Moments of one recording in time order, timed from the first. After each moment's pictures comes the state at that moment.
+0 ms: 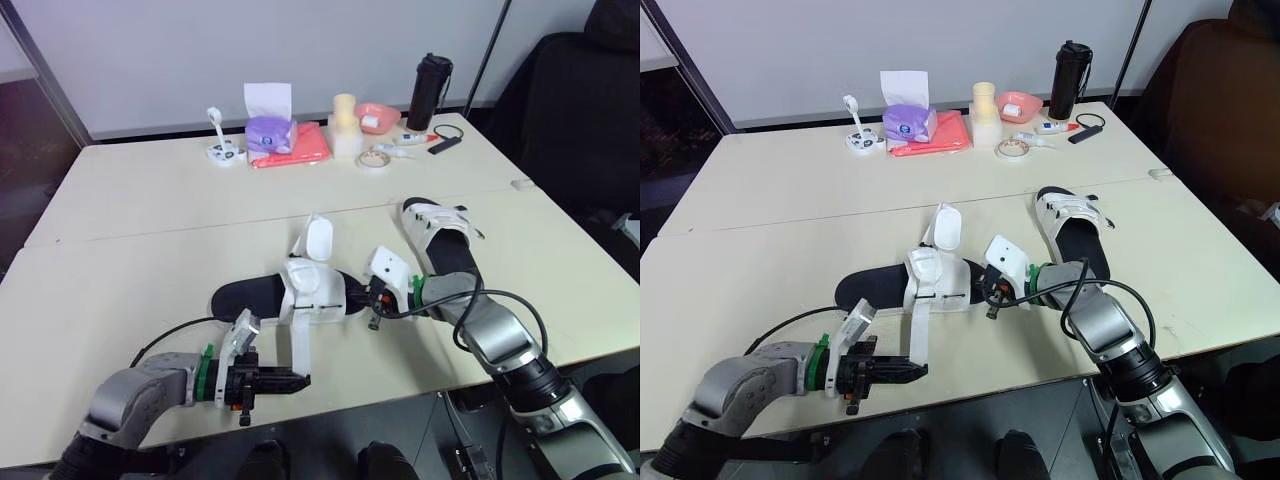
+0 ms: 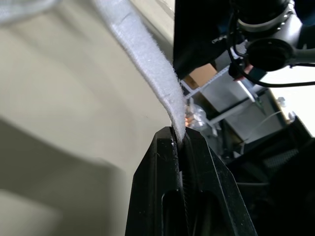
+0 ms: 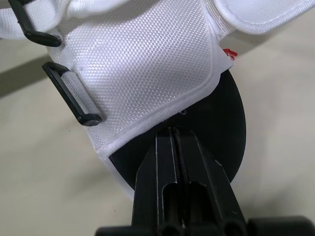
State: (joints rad) left arm -0.09 0.64 -0.10 -0.27 -0.77 0.88 -1.09; right arm -0.53 -0.55 0.32 -0.13 0.10 0.65 0.86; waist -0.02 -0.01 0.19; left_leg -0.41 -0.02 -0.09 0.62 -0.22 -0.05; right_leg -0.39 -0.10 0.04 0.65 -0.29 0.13
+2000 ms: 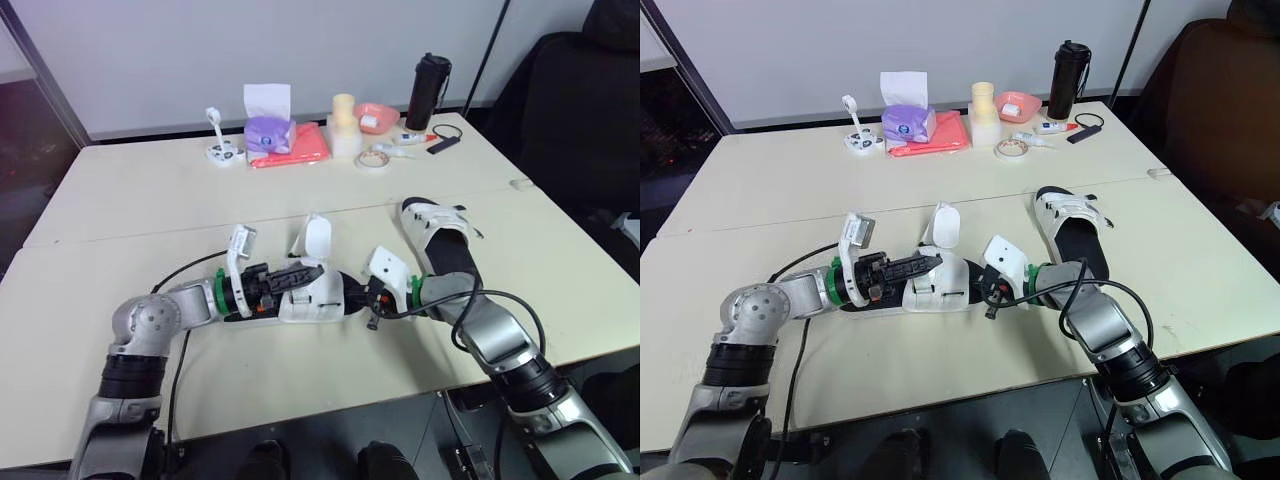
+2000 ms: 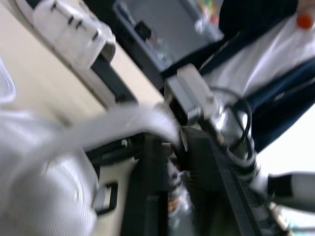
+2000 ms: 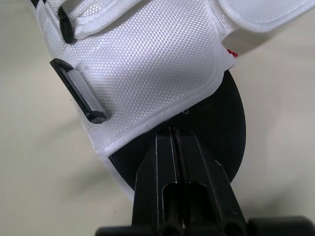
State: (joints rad) left arm -0.55 0.39 0.15 0.06 -1.09 1.10 -0.74; right arm -0.53 -0.54 0.32 -0.13 0.09 0.64 0.86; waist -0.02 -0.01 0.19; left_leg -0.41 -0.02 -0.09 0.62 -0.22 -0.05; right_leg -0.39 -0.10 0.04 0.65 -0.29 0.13
